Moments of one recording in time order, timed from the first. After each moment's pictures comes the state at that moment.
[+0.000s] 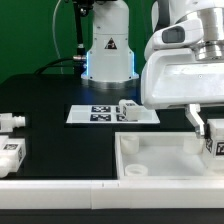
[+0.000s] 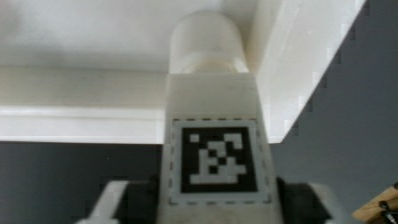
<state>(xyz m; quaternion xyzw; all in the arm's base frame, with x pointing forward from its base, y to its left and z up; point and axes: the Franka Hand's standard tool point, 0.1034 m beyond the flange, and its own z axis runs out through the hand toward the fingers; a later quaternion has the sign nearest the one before) 0.631 0.112 0.078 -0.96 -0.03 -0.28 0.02</state>
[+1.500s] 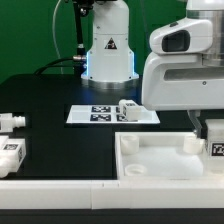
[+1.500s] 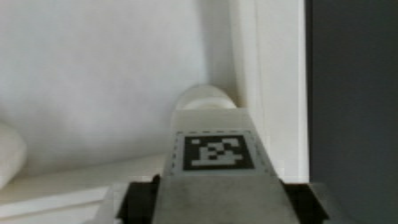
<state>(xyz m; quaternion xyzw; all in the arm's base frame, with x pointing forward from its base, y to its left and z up) 0.640 0.109 0.079 -0.99 0.12 0.00 0.04</state>
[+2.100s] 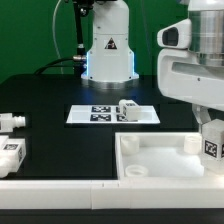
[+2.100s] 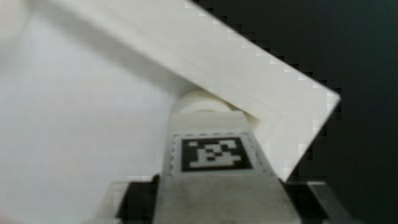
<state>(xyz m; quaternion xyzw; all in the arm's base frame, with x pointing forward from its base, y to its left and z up) 0.639 0.111 0.078 -0.81 0.58 -0.01 0.06</state>
